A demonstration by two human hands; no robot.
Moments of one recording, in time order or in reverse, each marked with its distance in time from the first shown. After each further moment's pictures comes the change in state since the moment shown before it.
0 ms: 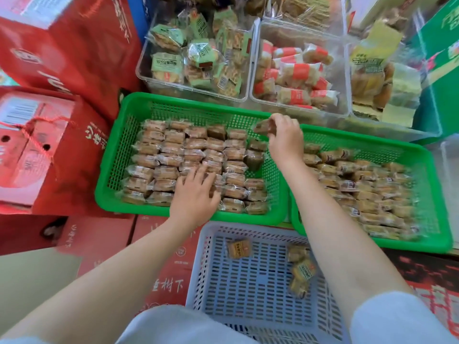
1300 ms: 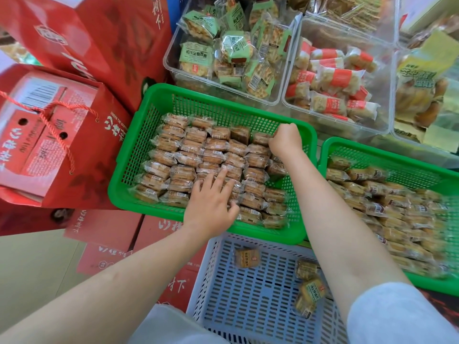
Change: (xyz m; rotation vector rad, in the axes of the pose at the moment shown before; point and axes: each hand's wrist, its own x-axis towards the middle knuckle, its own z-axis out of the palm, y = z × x) left_hand 0.005 -0.003 0.008 0.040 -0.022 0.003; right_hand 0.056 -0.038 0.060 -0.090 -0.439 0.211
